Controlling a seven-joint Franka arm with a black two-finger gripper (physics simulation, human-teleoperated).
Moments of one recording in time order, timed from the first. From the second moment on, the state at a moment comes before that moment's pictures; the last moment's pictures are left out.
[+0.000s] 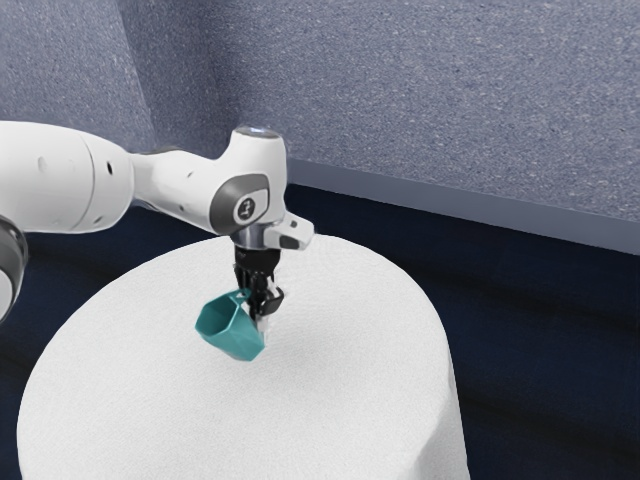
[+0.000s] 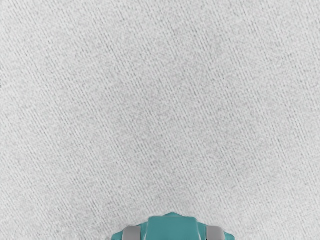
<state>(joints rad) -0.51 0.32 0.40 -1.89 -0.07 1.99 0.37</state>
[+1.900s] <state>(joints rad) -0.50 0.32 0.51 -2.03 -0.11 2.13 0.30</state>
